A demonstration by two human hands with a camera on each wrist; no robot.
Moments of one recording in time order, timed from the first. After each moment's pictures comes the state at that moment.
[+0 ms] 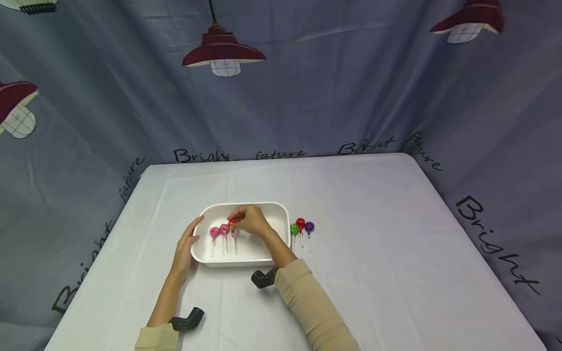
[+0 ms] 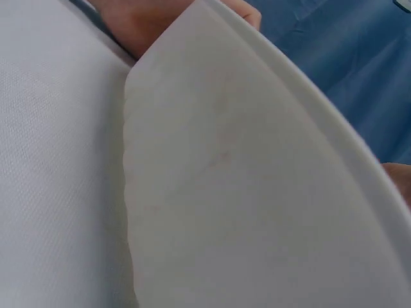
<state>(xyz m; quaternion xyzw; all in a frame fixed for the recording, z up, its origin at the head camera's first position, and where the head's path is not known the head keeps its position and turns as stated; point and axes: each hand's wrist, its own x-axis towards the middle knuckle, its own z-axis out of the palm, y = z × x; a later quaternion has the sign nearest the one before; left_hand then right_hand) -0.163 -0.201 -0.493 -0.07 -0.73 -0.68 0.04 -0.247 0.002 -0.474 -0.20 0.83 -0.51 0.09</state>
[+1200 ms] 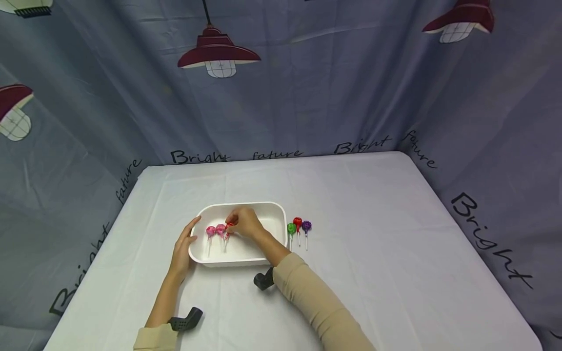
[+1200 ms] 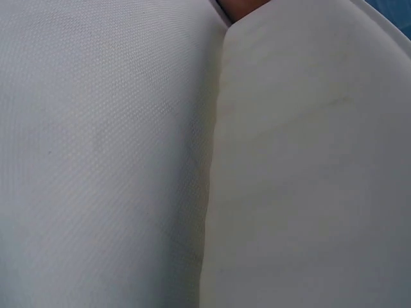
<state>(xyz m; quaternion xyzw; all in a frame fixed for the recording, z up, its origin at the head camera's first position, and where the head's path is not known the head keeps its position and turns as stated) -0.162 -0.200 -0.495 -0.07 -0.74 -0.67 0.05 -0.248 -0.007 -0.486 -0.23 0.86 -0.45 0.06</state>
